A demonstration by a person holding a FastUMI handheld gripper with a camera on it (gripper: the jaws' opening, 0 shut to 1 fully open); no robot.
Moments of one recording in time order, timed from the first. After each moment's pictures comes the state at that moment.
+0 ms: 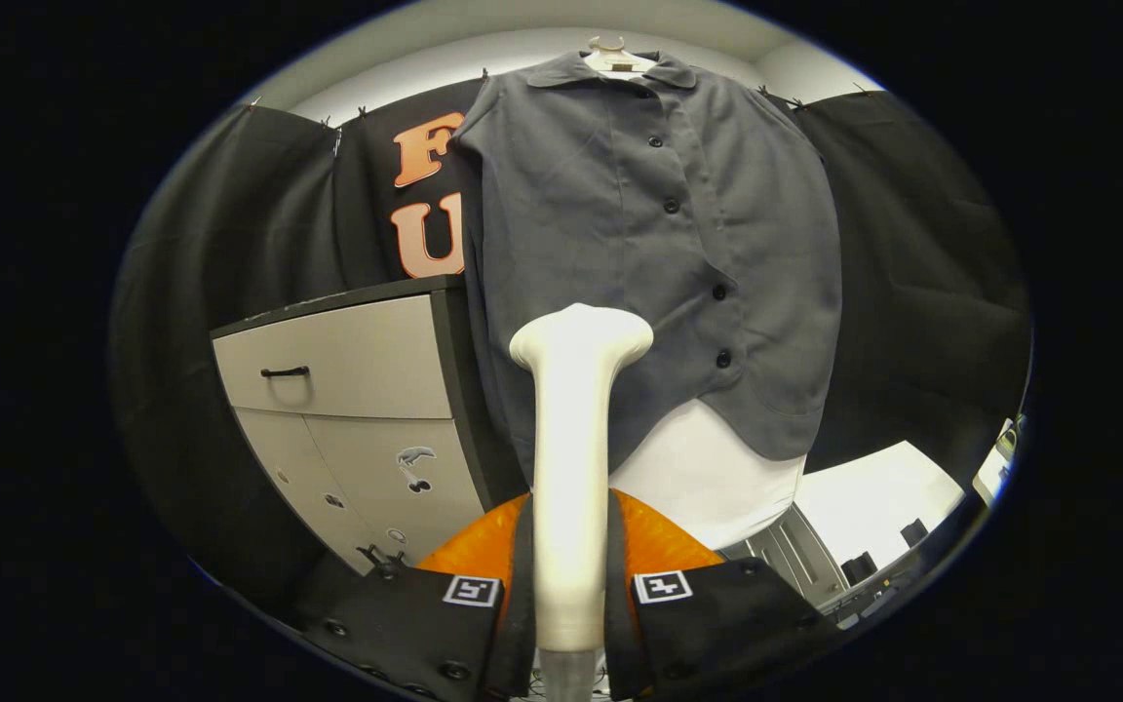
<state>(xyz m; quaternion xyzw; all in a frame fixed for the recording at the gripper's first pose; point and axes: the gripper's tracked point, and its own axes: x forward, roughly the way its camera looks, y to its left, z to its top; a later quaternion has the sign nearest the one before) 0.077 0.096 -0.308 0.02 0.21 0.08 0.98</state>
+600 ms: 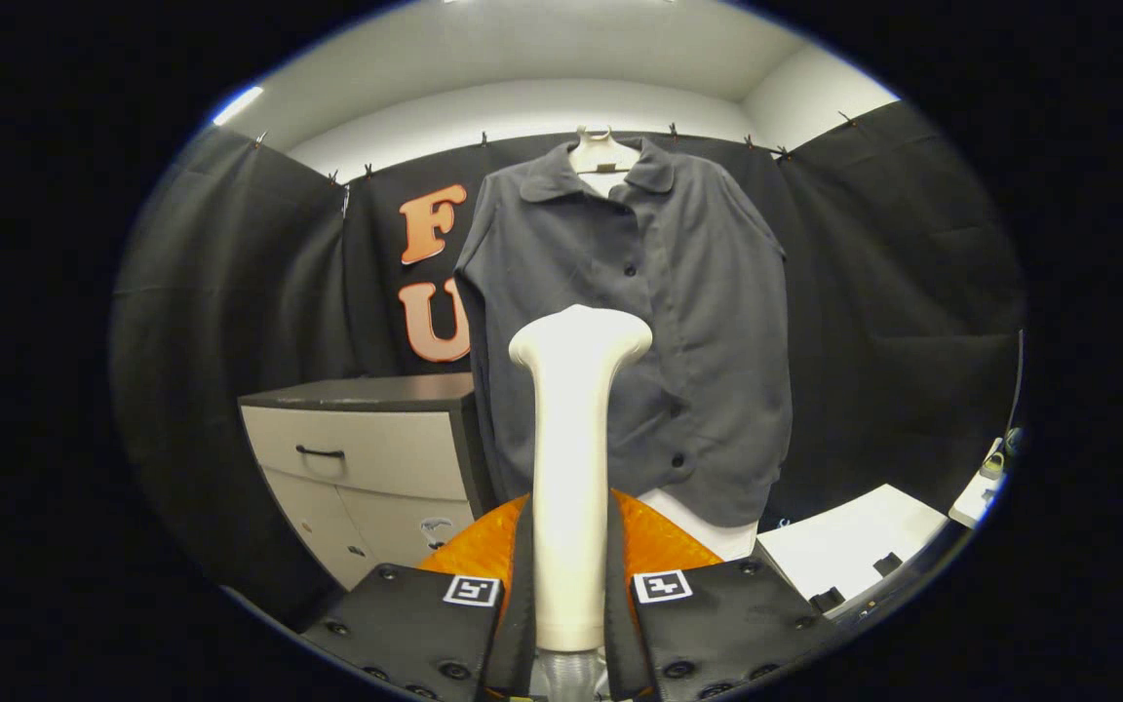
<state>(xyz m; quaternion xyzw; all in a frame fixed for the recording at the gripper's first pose) 0.043 0.056 -0.154 0.04 0.08 0.07 0.99</state>
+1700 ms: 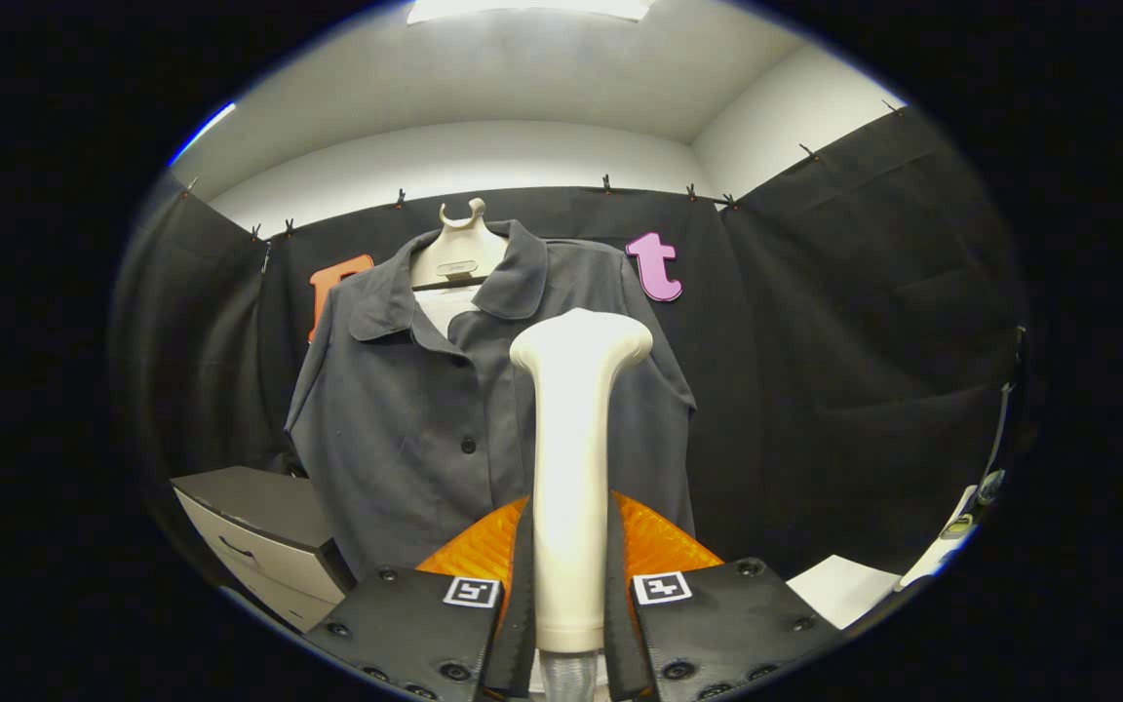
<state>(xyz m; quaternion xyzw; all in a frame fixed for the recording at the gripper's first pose) 0.205 -0.098 -0.008 0.04 0.01 -0.01 1.00</state>
